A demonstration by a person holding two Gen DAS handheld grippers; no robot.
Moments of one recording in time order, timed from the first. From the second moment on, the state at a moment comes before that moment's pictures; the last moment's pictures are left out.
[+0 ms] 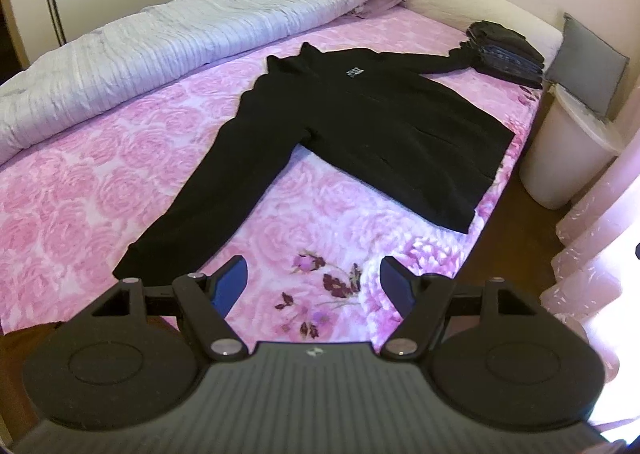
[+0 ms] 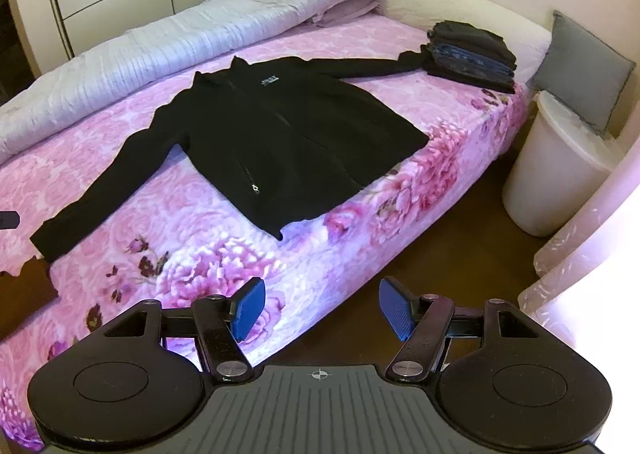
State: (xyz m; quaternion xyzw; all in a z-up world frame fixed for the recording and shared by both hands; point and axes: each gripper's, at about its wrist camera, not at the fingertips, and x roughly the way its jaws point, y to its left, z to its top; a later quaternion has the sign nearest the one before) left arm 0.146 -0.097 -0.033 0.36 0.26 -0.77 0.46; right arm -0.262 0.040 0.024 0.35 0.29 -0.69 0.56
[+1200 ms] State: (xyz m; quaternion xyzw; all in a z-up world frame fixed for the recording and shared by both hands) left arm 0.338 -0.172 -0.150 0.36 0.34 -0.61 0.62; right arm 0.071 -0.171 -0.124 0.04 0.45 -0.21 0.87
